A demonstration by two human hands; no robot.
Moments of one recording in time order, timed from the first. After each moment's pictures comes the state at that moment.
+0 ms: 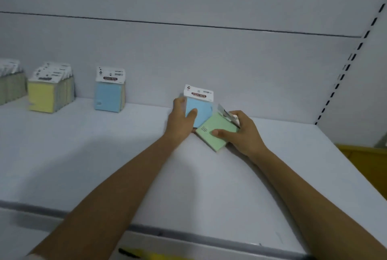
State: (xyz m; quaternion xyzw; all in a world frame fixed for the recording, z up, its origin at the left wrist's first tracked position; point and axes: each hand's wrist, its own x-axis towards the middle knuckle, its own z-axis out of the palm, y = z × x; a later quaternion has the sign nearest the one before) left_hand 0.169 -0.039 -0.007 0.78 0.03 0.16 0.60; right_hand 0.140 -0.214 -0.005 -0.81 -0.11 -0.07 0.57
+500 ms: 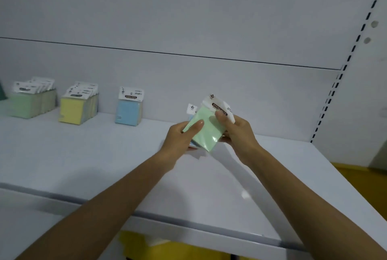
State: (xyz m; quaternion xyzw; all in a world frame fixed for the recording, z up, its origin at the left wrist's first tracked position) left_hand 0.081 -0.017 0.029 0.70 -0.04 0.08 0.71; right_hand 0.096 -0.174 0.052 -0.69 -0.14 -0.03 0.71
